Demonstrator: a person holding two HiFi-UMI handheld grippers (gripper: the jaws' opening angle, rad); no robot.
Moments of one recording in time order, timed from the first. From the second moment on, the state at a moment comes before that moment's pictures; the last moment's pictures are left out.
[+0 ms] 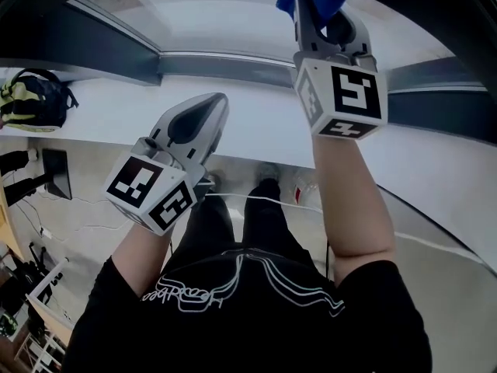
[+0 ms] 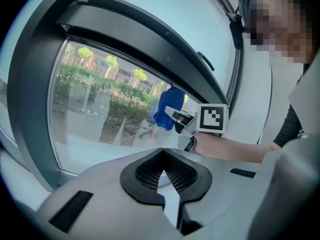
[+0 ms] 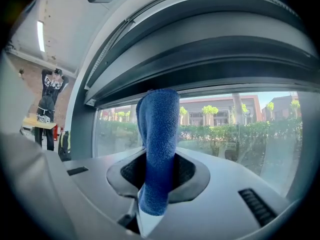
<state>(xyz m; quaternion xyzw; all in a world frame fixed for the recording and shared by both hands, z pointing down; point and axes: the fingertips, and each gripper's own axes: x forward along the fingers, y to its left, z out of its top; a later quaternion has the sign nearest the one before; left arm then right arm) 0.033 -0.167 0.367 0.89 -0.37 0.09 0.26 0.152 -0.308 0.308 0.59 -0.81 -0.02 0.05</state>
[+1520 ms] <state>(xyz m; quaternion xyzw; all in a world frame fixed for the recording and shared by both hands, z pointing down) 0.268 -0.143 0.382 0.92 -0.29 0.13 0.23 0.558 -0.216 0.319 0.76 -0.65 -0.01 0.04</state>
